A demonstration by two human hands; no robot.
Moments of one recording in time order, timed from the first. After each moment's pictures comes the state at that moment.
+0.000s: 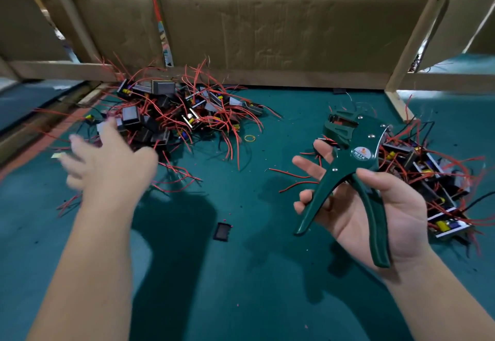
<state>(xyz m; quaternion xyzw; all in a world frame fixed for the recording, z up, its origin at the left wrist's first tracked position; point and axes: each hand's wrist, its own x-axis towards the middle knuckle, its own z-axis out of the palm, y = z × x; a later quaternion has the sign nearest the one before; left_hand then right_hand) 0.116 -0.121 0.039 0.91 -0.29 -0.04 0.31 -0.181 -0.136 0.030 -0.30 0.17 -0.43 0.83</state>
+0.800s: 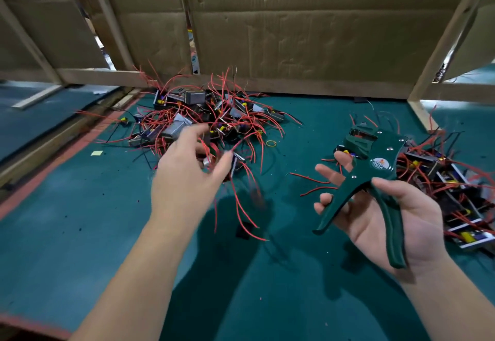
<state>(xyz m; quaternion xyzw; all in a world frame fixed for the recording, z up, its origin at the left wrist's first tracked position) 0.077 -0.105 0.027 0.74 -0.50 0.05 0.45 -0.179 -0.138 0.023 -0.31 0.20 -0.44 0.82</state>
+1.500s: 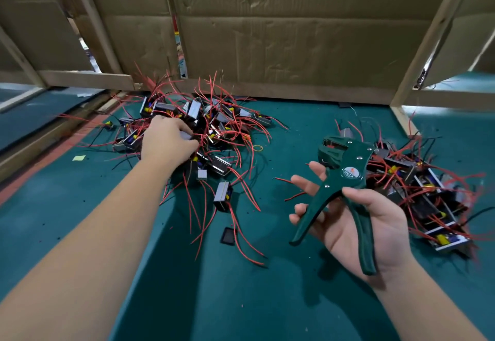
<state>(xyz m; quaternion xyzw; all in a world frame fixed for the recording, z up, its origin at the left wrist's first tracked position) 0.142 -0.198 0.026 0.83 -0.48 0.00 0.27 -0.173 -0.136 0.022 -0.29 0.20 -0.42 0.84</state>
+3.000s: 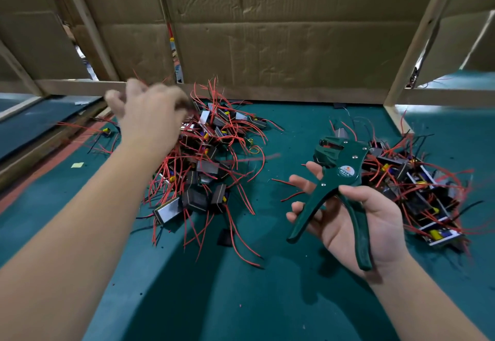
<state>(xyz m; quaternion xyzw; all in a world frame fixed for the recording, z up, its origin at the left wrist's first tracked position) 0.122 -0.171 0.090 0.77 -0.57 0.21 0.19 -0.175 -0.136 0.024 -0.27 0.20 -0.43 0.84</state>
